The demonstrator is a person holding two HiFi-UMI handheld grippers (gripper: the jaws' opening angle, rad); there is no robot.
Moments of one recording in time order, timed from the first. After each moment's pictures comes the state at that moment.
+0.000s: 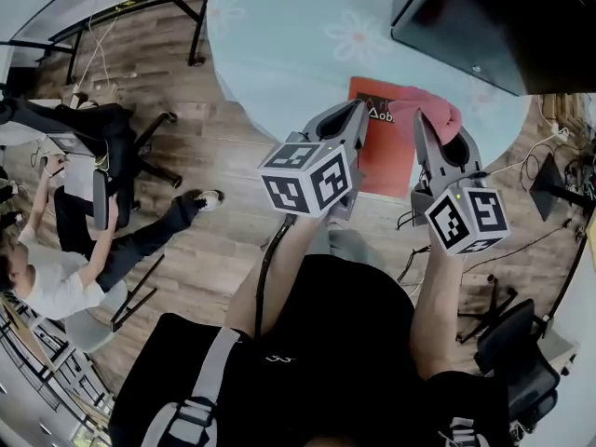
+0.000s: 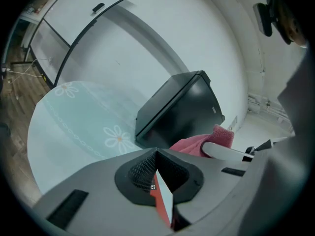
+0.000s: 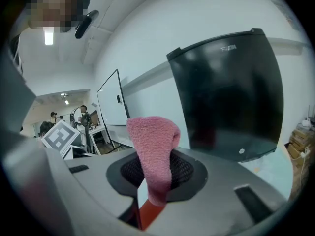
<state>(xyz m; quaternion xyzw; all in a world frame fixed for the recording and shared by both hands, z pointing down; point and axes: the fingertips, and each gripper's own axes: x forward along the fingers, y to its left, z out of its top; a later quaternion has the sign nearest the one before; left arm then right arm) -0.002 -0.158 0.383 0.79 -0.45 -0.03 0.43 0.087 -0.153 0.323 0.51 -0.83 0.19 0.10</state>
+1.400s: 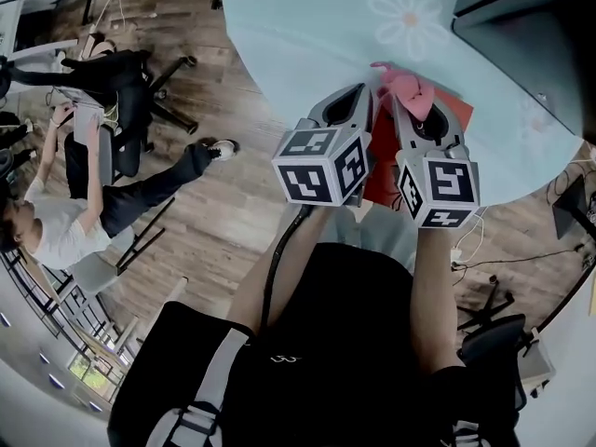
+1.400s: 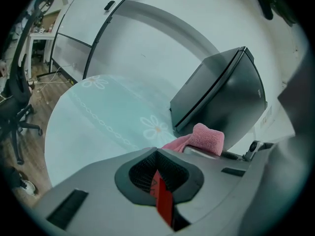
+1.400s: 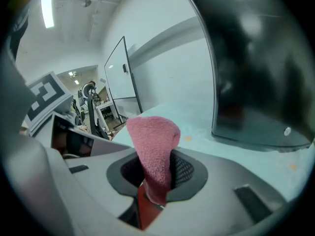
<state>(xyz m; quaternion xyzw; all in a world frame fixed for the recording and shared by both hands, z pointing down) -0.040 -0.186 0.483 0.69 -0.56 0.07 0.46 0.021 -0.203 0.460 0.43 -0.85 0.21 0.23</state>
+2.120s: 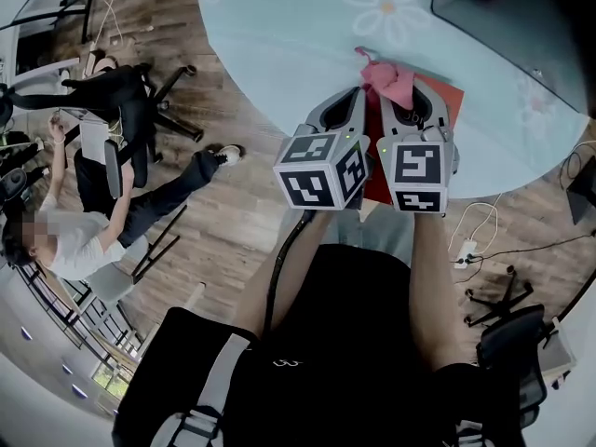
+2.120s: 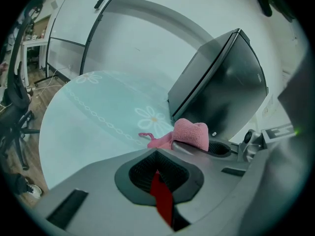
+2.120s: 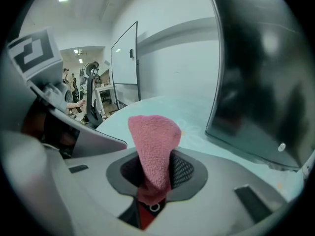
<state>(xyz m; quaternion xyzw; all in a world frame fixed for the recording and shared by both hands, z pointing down) -0.016 -0.174 0.500 0.69 -0.55 0.11 0.45 0.030 -0.204 0.490 0.43 -0.84 0.14 0.31</state>
